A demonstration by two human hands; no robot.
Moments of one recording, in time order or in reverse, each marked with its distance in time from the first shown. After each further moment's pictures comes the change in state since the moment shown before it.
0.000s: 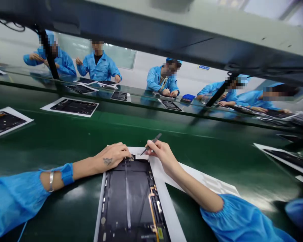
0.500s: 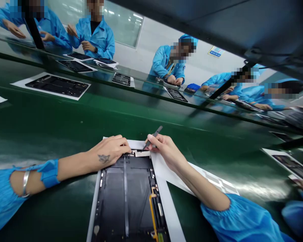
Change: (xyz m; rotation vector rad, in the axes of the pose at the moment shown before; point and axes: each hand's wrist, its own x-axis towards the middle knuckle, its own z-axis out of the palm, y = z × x) left_hand 0.000 0.004 0.005 -0.030 0.059 0.040; right_hand 0.003 -0.005 -0.007 -0.025 -0.081 0.178
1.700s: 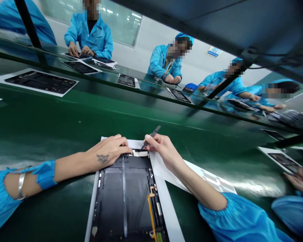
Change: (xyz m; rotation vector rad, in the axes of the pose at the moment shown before) left_hand 0.001 0.001 -0.004 -0.010 -0.034 0.021; right_hand 0.000 0.005 0.001 -0.126 0.023 -0.092
